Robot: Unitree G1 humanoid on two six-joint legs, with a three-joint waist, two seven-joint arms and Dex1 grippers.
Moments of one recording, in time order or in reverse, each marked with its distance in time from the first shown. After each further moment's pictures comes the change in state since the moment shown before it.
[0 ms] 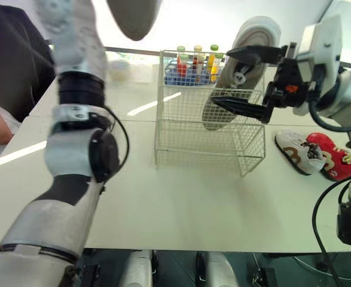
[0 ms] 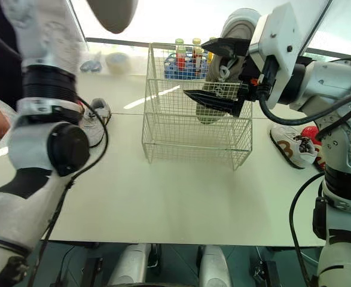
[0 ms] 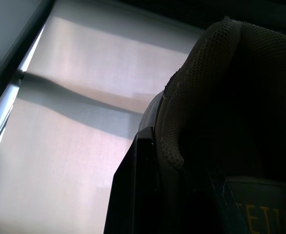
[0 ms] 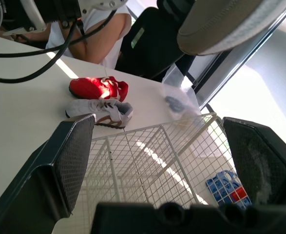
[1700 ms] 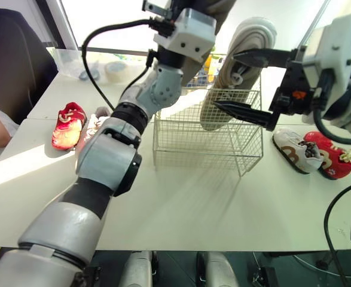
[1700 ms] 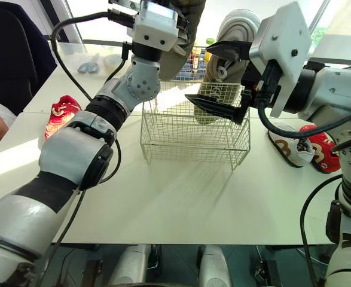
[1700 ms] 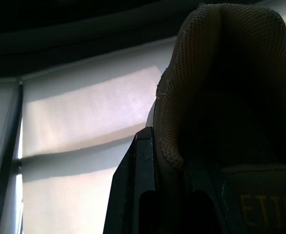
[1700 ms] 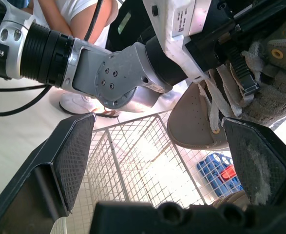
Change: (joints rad) left arm 0.019 -0.043 -0.558 0.445 0.860 -0.410 1.104; right arm 0.033 -0.089 -0.056 -0.168 0.130 0.169 -0.153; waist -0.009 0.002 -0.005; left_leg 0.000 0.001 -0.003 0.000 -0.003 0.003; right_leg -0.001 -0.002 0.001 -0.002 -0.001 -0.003
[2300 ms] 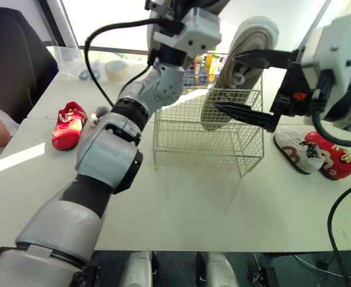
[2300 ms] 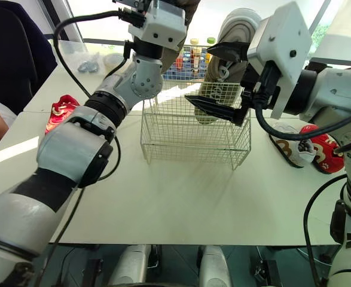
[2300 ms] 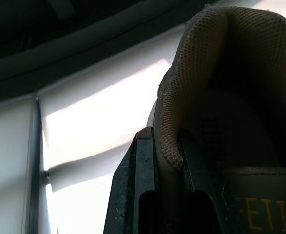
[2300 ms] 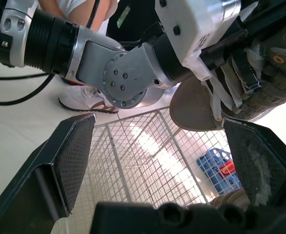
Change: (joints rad) left arm -0.018 -0.028 -0.016 0.032 -0.033 0.082 0.020; right arm -0.005 -0.027 -0.001 -0.029 0.035 0.041 -0.042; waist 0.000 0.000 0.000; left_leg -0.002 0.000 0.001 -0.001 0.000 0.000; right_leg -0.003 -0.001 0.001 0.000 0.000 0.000
